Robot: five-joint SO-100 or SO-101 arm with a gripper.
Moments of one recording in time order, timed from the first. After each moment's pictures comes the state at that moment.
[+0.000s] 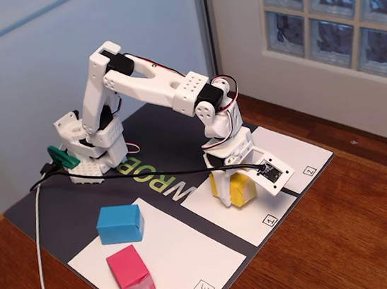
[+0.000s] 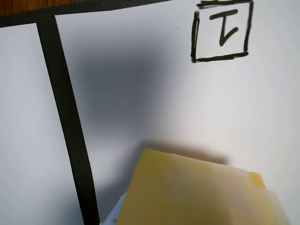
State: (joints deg) arm -15.2 62.5 79.7 55.3 109.2
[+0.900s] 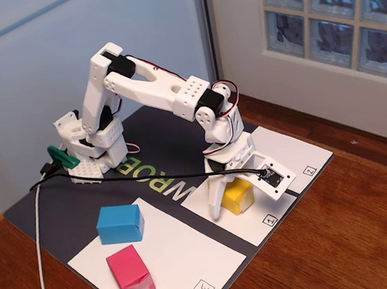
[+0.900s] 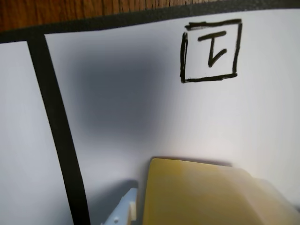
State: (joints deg) arm -14.2 63.2 79.8 53.1 108.5
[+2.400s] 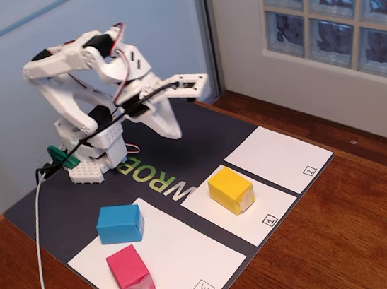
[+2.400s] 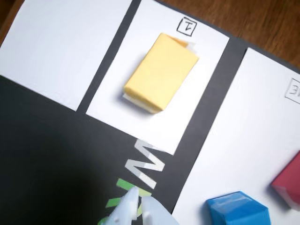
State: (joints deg) arm -9.8 143.5 126.4 65.8 74.6
